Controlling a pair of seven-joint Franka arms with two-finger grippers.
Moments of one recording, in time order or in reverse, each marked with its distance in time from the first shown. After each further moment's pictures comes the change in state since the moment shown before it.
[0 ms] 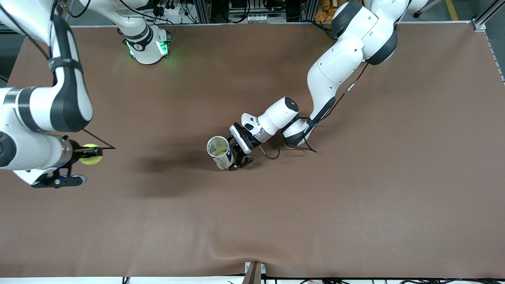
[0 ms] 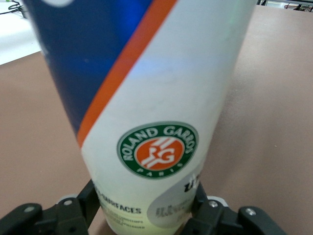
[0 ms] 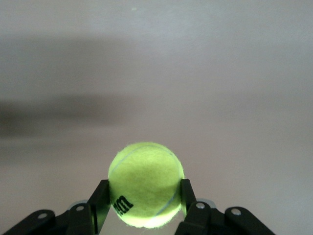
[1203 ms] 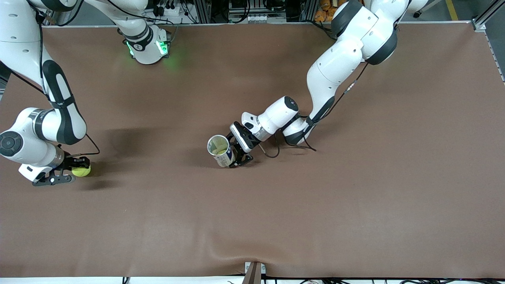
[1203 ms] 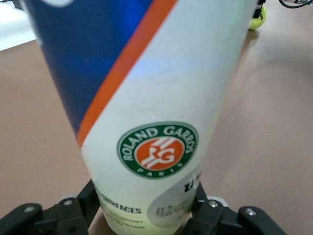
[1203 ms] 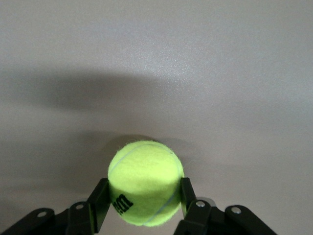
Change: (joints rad) left arm -0.001 0.000 -0.001 -0.022 0.000 -0.001 0.000; right arm -0.326 0.110 -0.039 -0.521 -0.055 0.906 -0.403
